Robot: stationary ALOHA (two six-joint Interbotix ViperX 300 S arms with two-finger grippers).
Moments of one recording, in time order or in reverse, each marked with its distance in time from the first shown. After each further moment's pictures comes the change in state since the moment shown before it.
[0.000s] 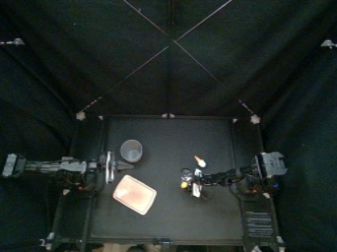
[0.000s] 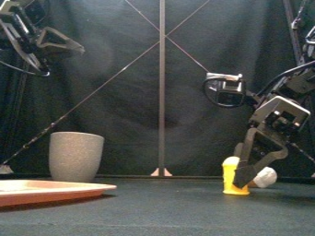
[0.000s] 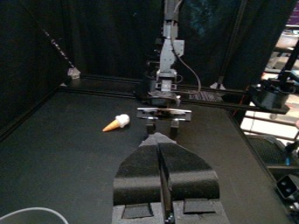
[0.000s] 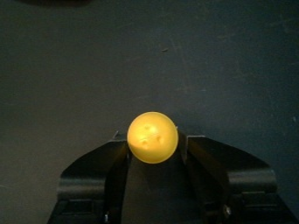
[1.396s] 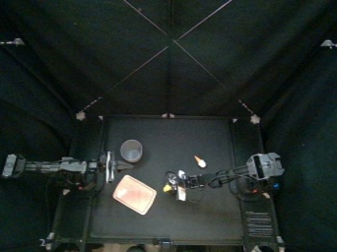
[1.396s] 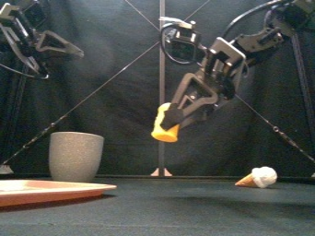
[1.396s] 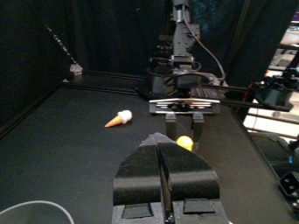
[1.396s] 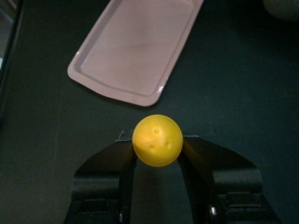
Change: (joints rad) left arm 0.026 0.000 0.012 -0.002 0.000 0.002; right arm 0.063 0.066 -0.373 -0.103 0.173 0.008
